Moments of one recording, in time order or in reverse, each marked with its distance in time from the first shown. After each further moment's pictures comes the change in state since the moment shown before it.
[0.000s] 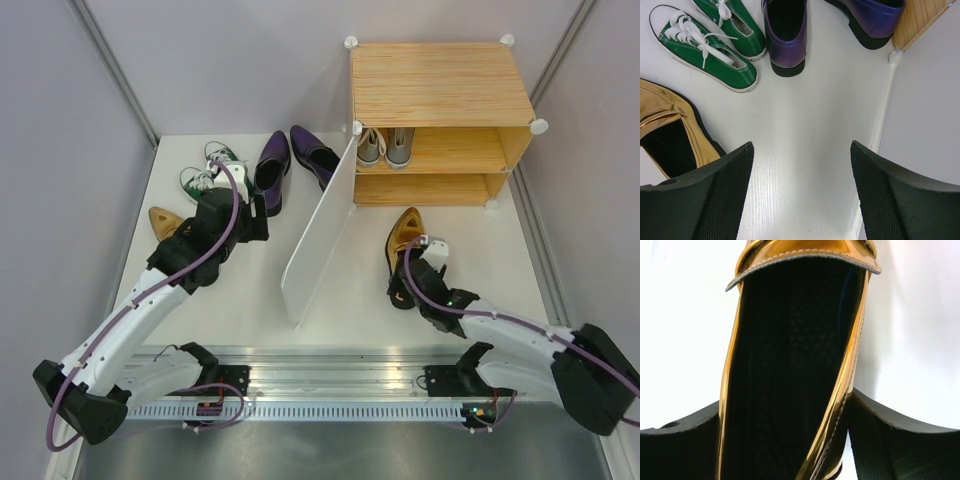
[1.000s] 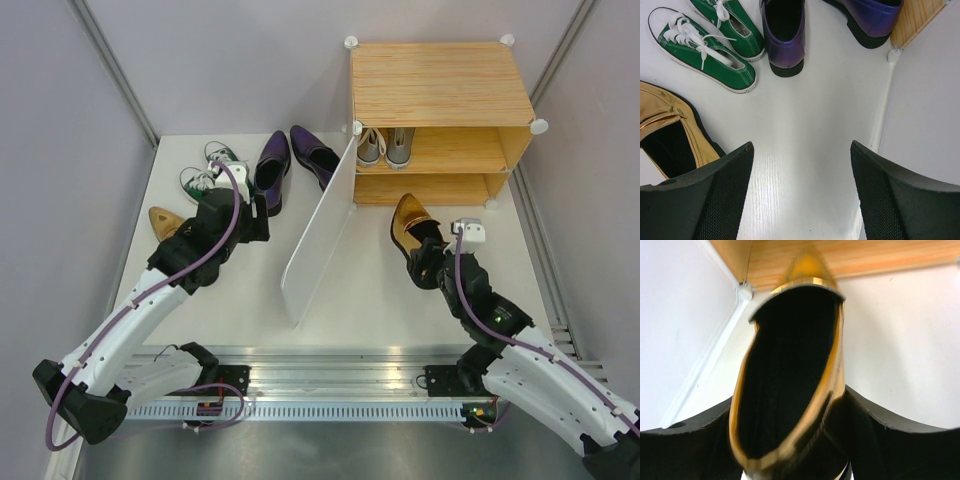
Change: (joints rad) left arm -0.007 0.000 0.000 0.003 0.000 0.009; right arm -0.081 -0.535 0.103 -0.223 0.008 -0.285
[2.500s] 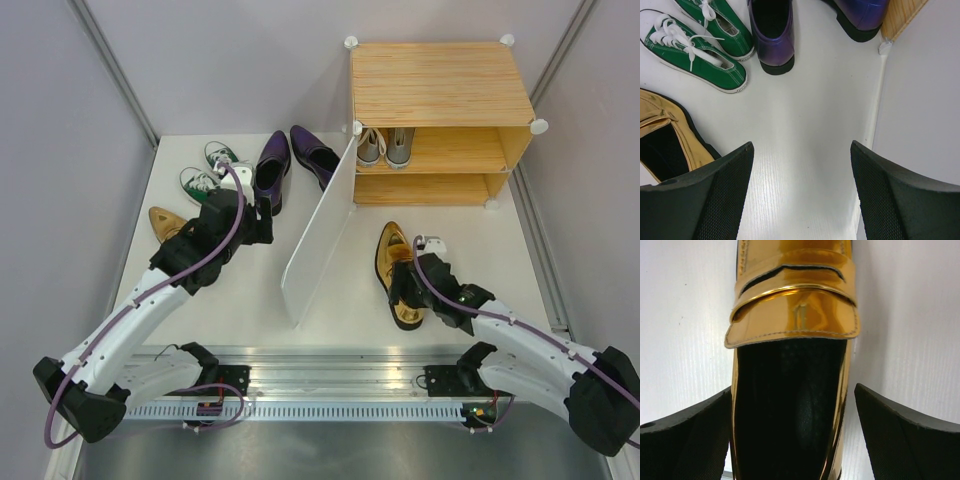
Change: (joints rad) left arm -0.022 0.005 0.000 0.000 0.023 0.012; right arm -0.007 0.345 -0.043 -0.089 -0.257 0.131
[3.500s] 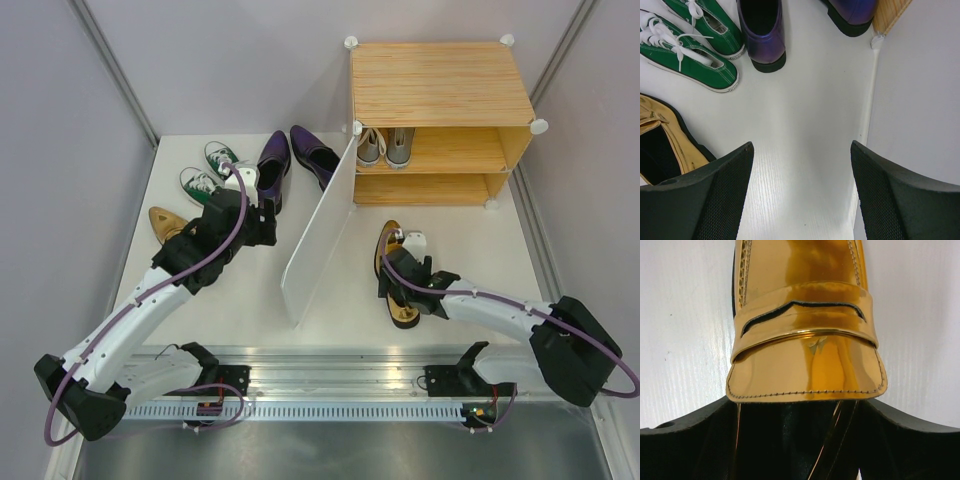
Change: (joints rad) left arm -0.011 0.010 0.000 0.000 0.029 0.002; right arm 0.109 0.316 0.101 0.093 0.188 0.061
